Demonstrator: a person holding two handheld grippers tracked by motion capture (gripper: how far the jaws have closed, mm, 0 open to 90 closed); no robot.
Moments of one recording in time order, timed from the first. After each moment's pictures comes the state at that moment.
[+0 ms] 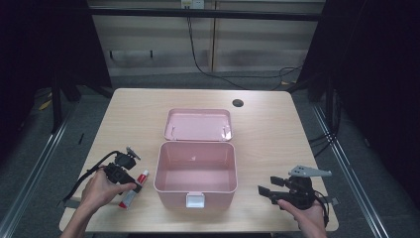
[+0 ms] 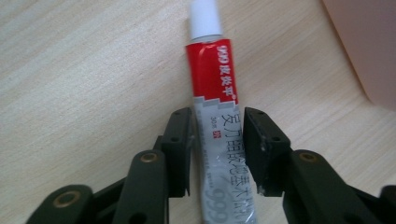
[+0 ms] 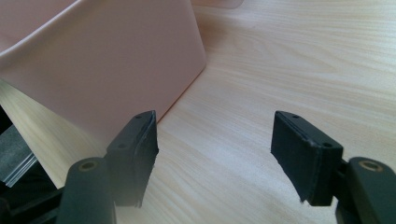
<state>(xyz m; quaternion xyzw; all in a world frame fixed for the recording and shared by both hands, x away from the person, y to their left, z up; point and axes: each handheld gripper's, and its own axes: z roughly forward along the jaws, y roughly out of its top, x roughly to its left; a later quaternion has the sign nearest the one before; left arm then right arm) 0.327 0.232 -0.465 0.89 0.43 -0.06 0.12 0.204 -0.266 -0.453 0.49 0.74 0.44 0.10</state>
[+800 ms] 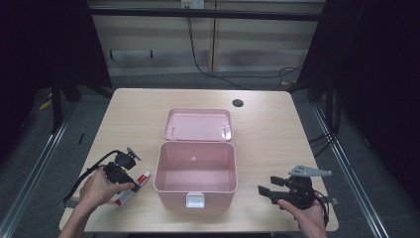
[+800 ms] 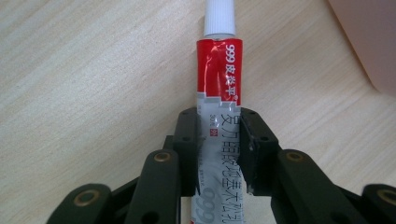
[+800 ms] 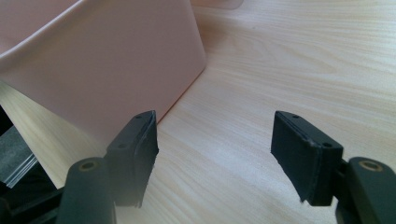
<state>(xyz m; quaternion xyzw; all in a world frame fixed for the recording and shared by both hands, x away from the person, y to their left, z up) 0.329 0.233 -0.464 0.91 0.40 -0.06 0.11 0.204 -0.266 -0.453 0.49 0.74 0.44 0.09</state>
